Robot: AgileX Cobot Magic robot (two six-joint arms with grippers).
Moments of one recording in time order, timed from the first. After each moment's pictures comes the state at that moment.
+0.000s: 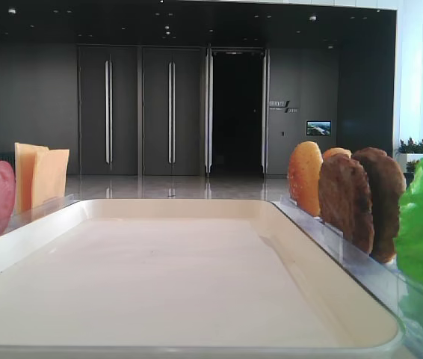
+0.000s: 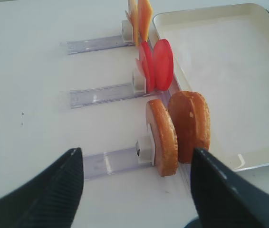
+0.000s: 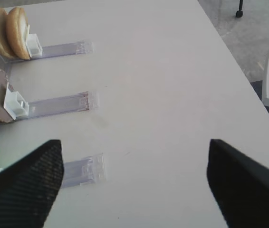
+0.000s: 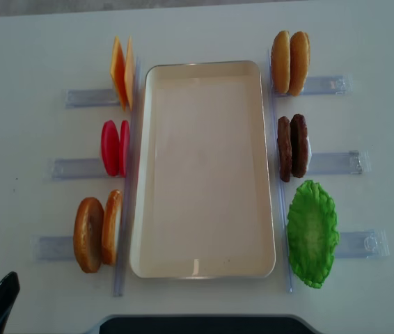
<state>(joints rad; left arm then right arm) 0.04 -0.02 -0.48 -0.16 1.12 0.19 -0.07 -0.01 -0.51 0.00 1.13 0.04</state>
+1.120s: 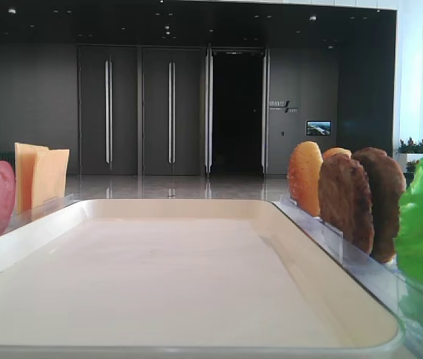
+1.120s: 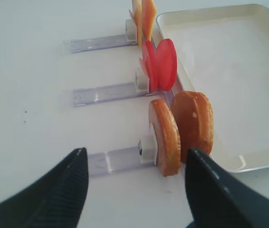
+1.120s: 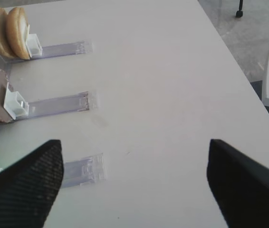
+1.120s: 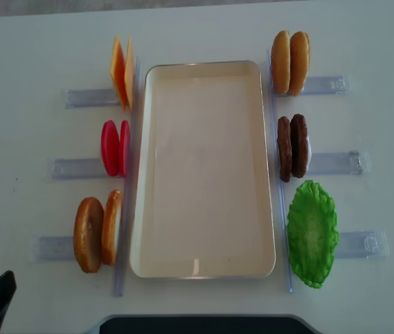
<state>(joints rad) 0.04 -0.02 -0.48 -0.15 1.12 0.18 -0.07 -0.01 -0.51 0.00 1.13 0.04</state>
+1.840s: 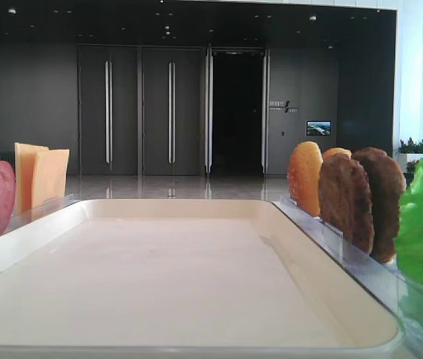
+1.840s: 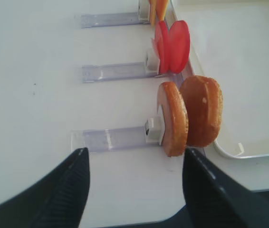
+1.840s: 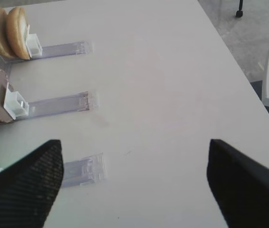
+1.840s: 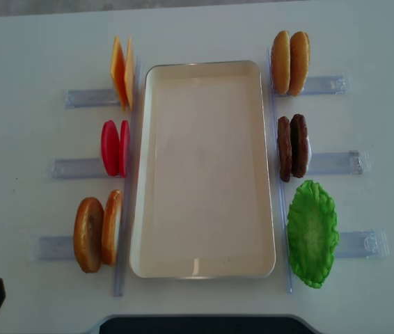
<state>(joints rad) 0.04 0.04 -0.54 -0.10 1.21 0.09 -0.07 -0.01 -0.51 0.00 1.13 0.04</state>
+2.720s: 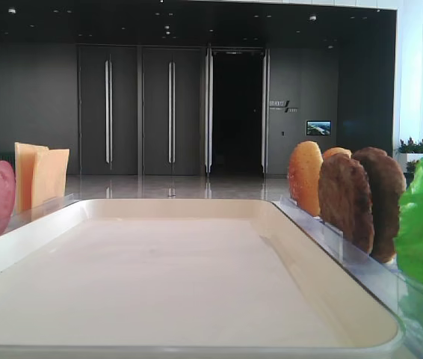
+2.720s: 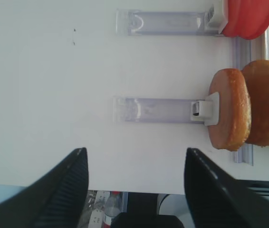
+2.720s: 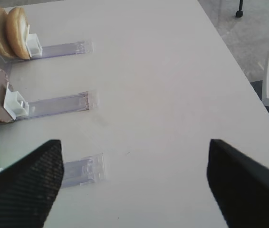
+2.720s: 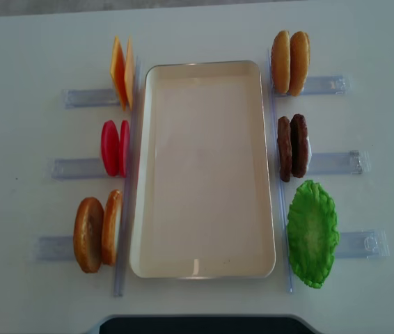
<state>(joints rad) 0.04 0.72 -0.78 0.08 1.24 -0.03 -0.07 -0.01 -0.51 0.00 1.13 0.04</state>
